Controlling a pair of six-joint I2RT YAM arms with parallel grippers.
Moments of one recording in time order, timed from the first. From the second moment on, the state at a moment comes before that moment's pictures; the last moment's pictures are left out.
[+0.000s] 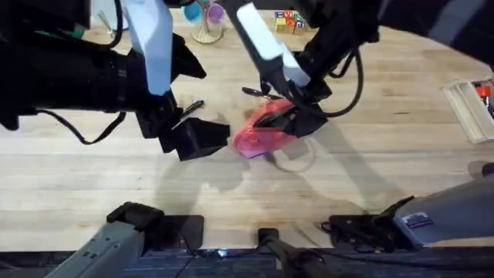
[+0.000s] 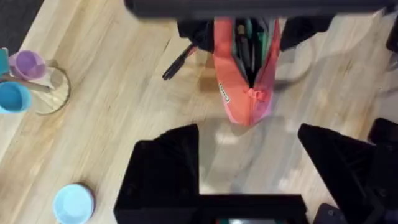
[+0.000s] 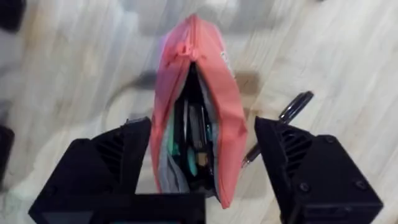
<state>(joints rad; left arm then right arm) -0.24 0.96 1.16 -1.16 0.49 0.79 0.50 1.72 1.48 -1.24 -0.41 -1.45</state>
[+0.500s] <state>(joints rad) -0.24 0.96 1.16 -1.16 0.39 0.78 0.50 1.52 1.48 -1.24 -0.45 -1.19</state>
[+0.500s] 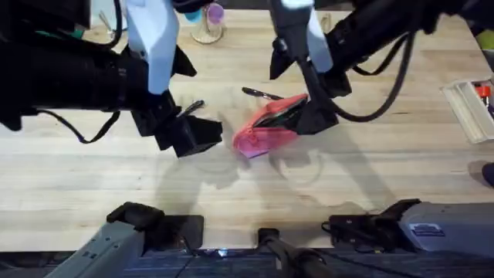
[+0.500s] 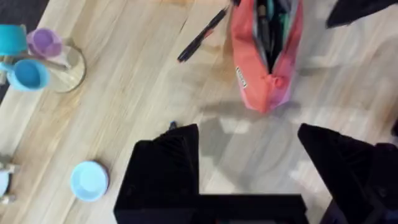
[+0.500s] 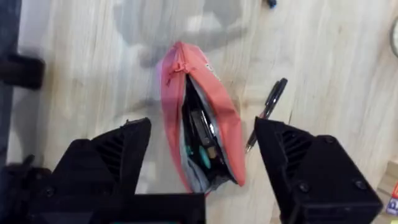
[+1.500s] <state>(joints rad) -0.02 1.36 1.16 -1.05 0.15 0.77 0.47 1.49 1.48 -1.24 -0.46 -1.07</state>
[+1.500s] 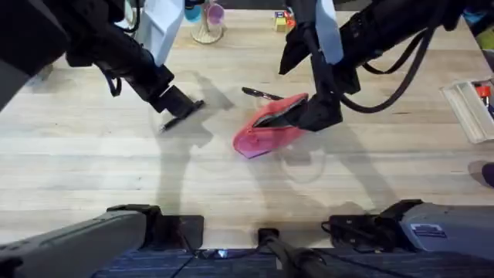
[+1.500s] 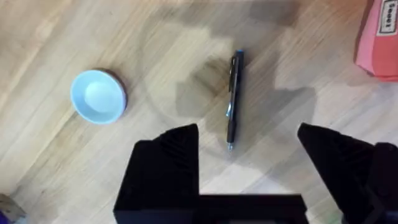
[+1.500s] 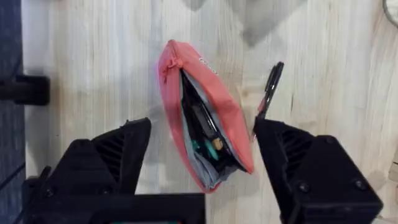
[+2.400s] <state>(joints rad) -0.02 1.62 1.16 -0.98 0.14 0.79 0.47 1.49 1.48 -1.23 -0.47 -0.98</state>
